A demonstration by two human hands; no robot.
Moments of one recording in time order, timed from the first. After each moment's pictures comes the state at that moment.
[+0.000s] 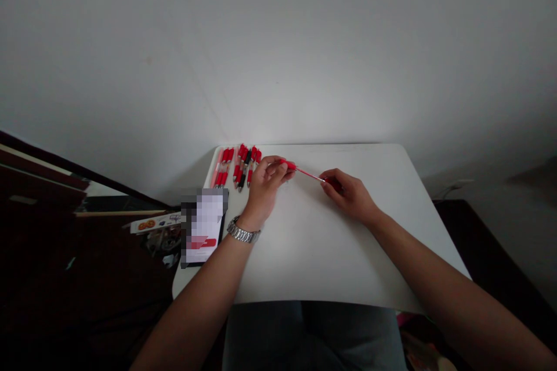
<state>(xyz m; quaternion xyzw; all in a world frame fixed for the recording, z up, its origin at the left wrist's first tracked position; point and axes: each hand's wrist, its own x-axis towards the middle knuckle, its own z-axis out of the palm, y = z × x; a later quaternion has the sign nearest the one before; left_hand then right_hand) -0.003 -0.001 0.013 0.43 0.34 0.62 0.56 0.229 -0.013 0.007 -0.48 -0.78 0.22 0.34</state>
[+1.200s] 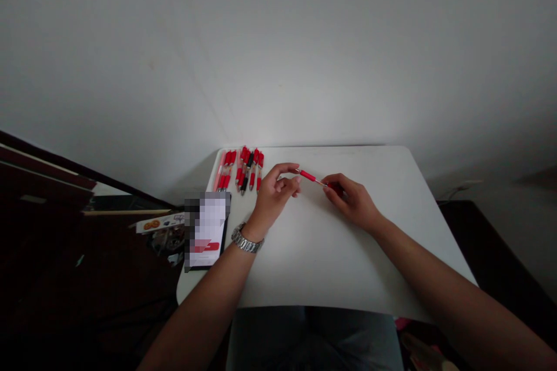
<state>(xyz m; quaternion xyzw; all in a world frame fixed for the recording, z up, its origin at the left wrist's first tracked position) -0.004 -0.013 0.026 0.55 0.39 0.54 0.50 0.225 -0.018 0.009 -0.46 -0.77 0.25 0.36</state>
